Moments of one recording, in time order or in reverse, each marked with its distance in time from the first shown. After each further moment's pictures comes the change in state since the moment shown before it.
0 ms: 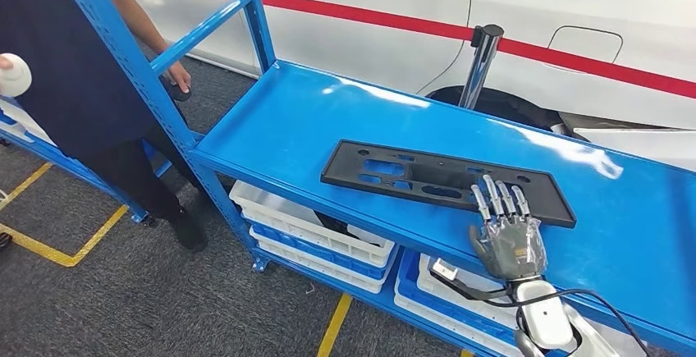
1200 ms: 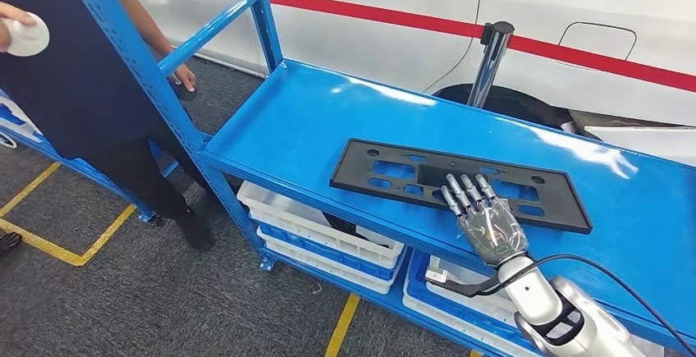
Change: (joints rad) left arm -0.005 -0.010 0.005 0.000 0.017 0.000 -0.014; right arm -0.252 -0.062 0.224 -0.172 0.123 0.452 -0.118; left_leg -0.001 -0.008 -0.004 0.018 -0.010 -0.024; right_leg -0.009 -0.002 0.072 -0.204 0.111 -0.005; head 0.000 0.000
